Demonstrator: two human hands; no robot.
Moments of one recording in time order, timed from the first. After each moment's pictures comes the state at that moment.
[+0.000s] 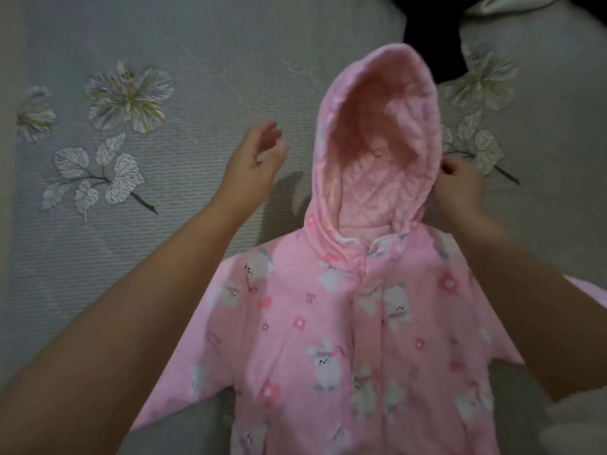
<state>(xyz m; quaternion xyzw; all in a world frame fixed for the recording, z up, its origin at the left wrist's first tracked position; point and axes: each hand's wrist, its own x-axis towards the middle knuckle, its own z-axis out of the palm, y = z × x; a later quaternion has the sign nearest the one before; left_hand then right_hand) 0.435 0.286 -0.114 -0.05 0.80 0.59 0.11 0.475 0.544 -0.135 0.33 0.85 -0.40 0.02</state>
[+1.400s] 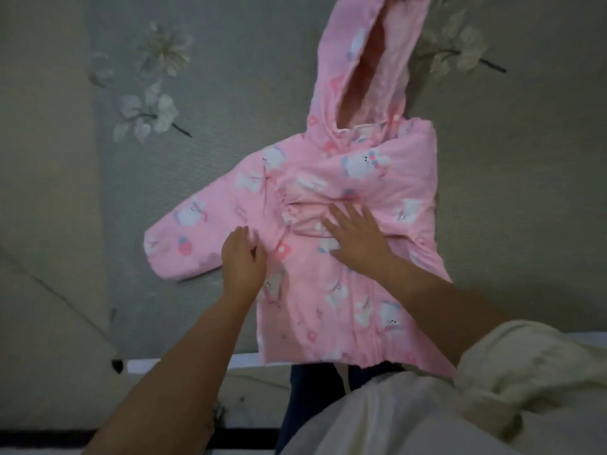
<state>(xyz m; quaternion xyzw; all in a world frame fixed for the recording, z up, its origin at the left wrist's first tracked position) 0.712 0.237 -0.104 -0.10 0.95 0.25 0.14 0.709 0.444 -0.144 -0.16 0.95 -0.10 0.25</state>
